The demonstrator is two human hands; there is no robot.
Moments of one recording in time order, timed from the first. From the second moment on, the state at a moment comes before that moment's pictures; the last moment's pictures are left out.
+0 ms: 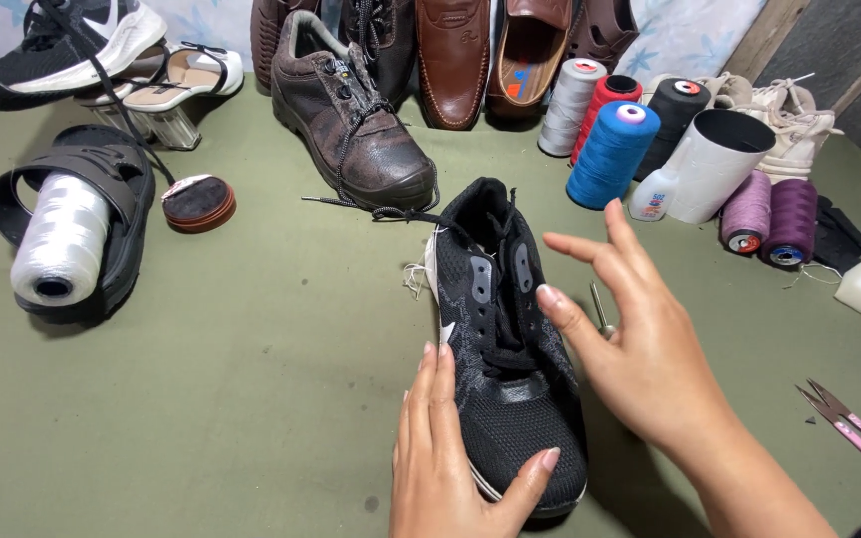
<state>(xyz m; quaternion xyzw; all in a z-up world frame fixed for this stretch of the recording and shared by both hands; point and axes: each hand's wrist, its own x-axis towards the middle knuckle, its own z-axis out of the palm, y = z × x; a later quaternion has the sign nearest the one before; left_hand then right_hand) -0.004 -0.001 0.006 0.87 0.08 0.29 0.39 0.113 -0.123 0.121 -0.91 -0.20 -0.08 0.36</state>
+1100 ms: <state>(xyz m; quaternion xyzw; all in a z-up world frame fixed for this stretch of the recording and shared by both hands) -0.007 0.061 0.079 0.87 0.05 0.32 0.36 0.141 -0.118 0.084 -0.80 -0.14 0.02 0.59</state>
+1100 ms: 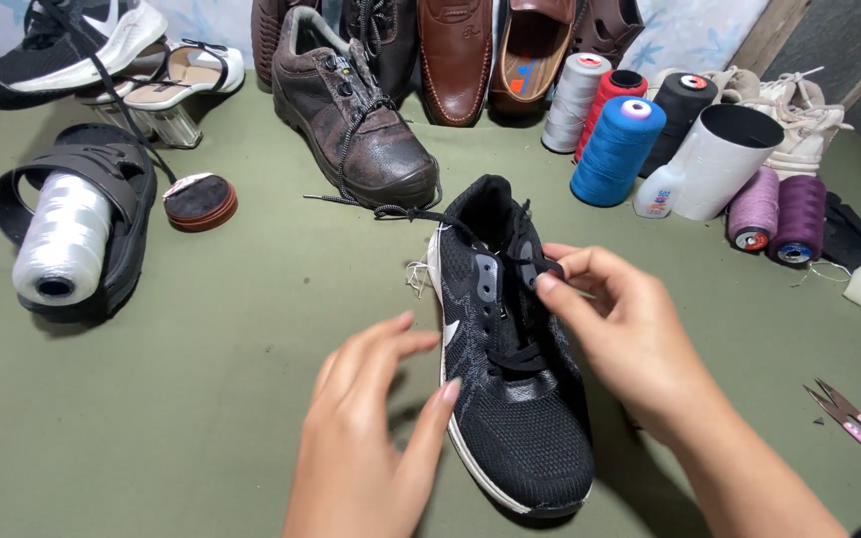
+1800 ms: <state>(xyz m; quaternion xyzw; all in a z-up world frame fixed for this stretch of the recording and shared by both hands) 0.089 0.110 0.098 0.91 -0.11 0.16 0.37 0.123 -0.178 0.140 -0.83 -0.17 0.28 0.45</state>
